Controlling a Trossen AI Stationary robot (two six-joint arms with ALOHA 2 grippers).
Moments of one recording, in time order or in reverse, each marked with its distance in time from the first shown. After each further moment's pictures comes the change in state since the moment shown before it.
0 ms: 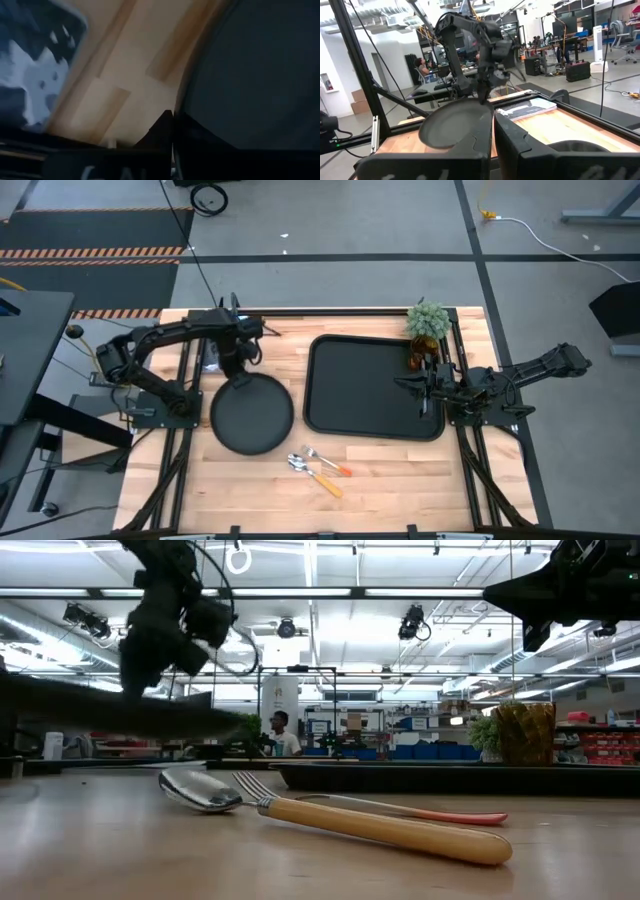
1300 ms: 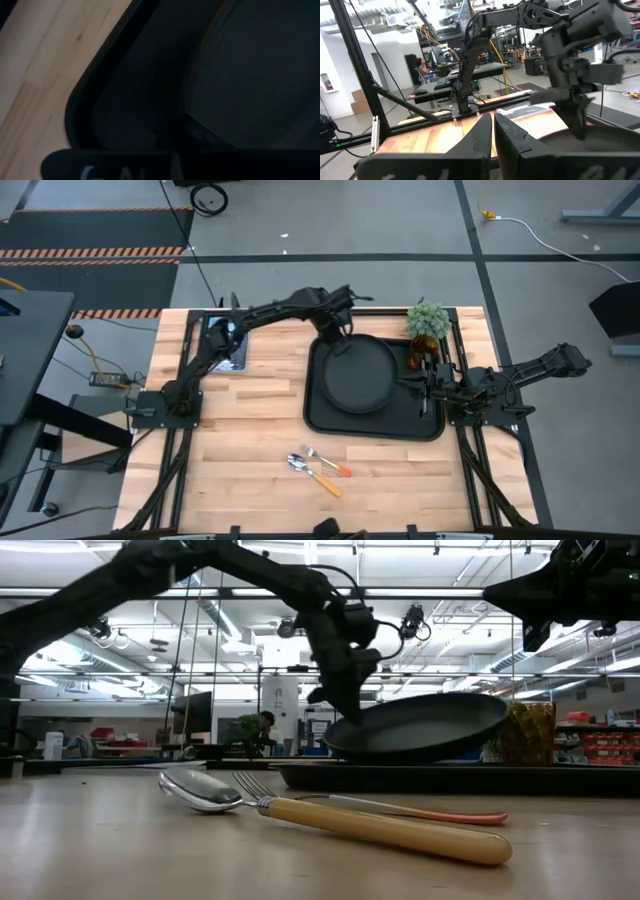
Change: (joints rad) left arm -0.131 0.892 1.183 0.238 -0.007 -0.127; right arm 0.000 0.000 0.000 0.000 0.000 0.000
